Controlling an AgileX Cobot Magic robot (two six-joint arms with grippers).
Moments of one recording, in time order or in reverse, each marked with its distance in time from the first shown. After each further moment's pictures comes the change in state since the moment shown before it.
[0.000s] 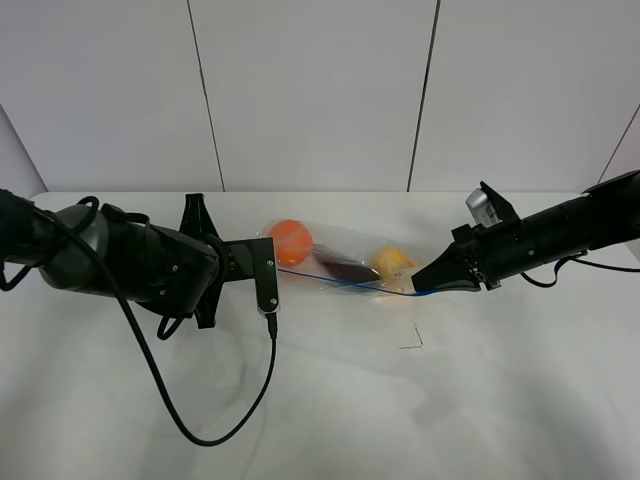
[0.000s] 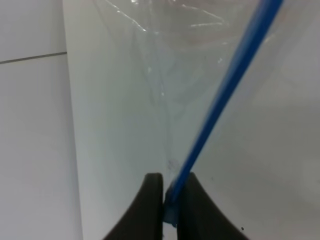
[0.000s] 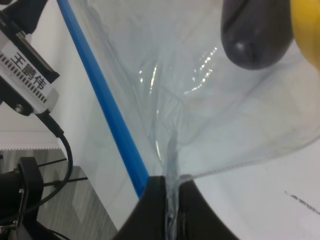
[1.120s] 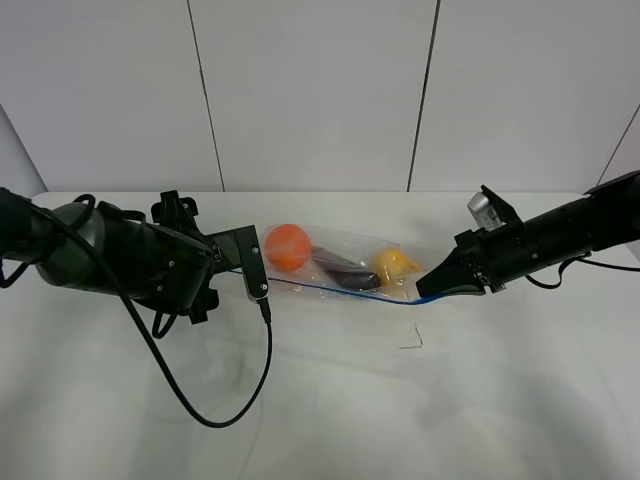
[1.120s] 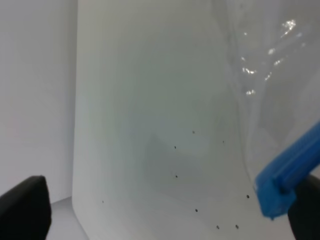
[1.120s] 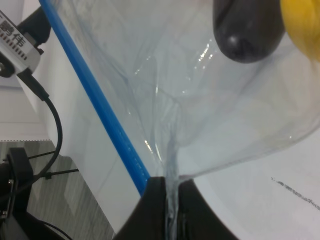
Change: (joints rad) left arm 0.014 0.000 0.001 -0.034 0.083 -0.096; right arm -0.002 0.000 0.000 -0.034 -0.003 0.000
